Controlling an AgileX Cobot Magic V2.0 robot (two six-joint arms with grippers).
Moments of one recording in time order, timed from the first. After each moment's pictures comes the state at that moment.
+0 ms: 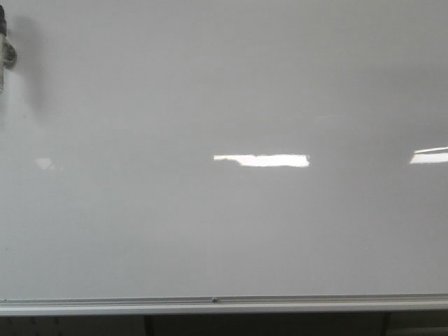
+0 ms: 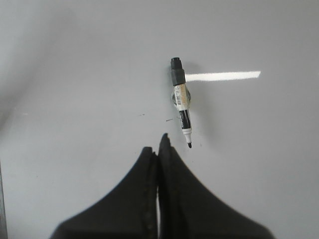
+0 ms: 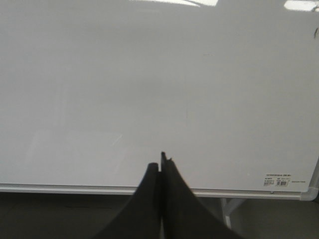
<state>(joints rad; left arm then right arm) 0.03 0.42 -0.55 -0.06 0.43 0.10 -0.02 0.47 -0.63 -0.03 0.72 0.01</state>
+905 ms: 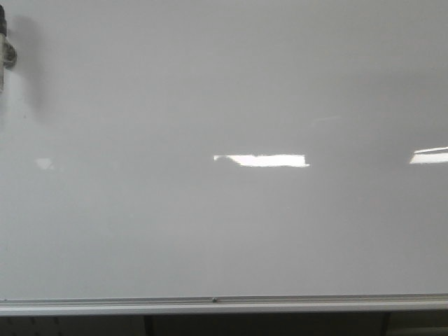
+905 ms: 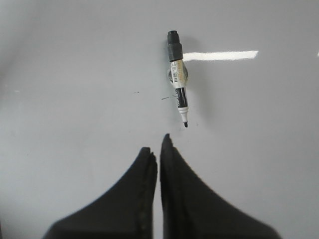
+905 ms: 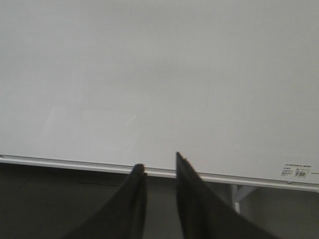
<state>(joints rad) 0.03 0.47 -0.55 -0.08 0.46 0.10 -0.02 0.48 -0.63 0.06 0.77 -0.09</state>
